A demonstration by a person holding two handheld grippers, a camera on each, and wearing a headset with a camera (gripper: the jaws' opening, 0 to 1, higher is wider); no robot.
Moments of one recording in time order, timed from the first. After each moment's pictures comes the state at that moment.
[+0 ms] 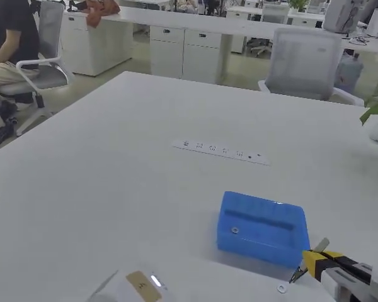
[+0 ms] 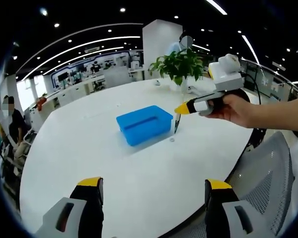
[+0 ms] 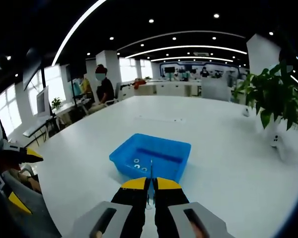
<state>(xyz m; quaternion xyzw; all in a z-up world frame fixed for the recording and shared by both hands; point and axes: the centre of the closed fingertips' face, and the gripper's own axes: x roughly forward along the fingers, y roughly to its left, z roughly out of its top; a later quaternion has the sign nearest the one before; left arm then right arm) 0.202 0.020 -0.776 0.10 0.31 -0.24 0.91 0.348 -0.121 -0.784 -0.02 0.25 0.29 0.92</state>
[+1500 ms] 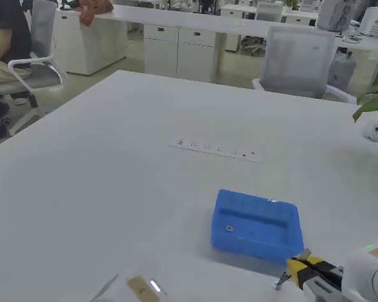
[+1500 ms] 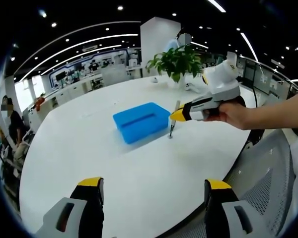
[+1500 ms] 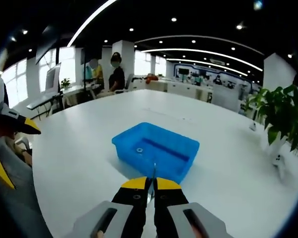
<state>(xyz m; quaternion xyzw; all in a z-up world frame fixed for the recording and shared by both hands) 0.201 0.013 -0.780 0.11 0.32 -0.25 0.91 0.342 -0.112 -0.808 -0.13 0.24 0.34 0.90</state>
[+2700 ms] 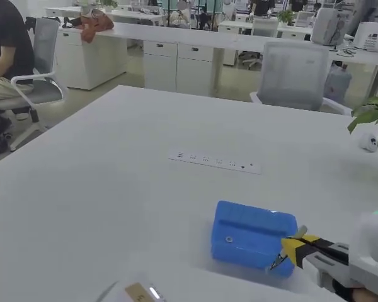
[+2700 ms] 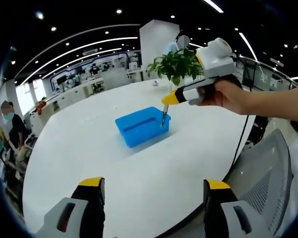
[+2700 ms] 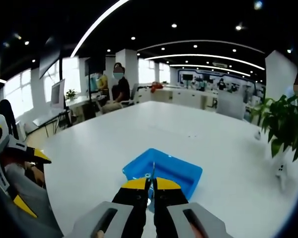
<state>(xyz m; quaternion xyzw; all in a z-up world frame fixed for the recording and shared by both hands) 0.198 0.017 -0.769 0.12 0.31 -0.24 0.91 0.355 -0.092 -0.742 -0.08 0.21 0.36 0.91</state>
